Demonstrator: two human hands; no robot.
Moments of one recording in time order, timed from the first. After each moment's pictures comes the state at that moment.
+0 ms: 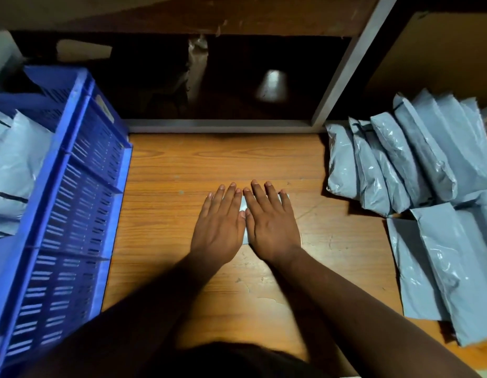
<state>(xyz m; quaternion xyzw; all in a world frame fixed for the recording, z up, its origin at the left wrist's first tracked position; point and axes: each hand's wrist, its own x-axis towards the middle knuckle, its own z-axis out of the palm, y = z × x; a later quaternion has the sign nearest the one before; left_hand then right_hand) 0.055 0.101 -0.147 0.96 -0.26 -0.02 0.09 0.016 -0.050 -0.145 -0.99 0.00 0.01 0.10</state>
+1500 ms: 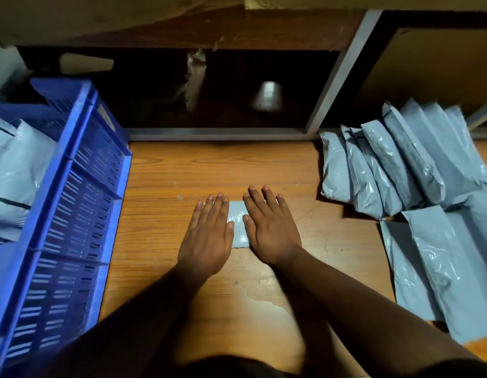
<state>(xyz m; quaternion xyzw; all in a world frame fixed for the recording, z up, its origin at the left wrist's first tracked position) 0.050 0.125 -0.148 0.96 -0.26 -0.03 0.07 0.017 -0.062 -0.145 -0.99 -0.03 0.02 0.10</state>
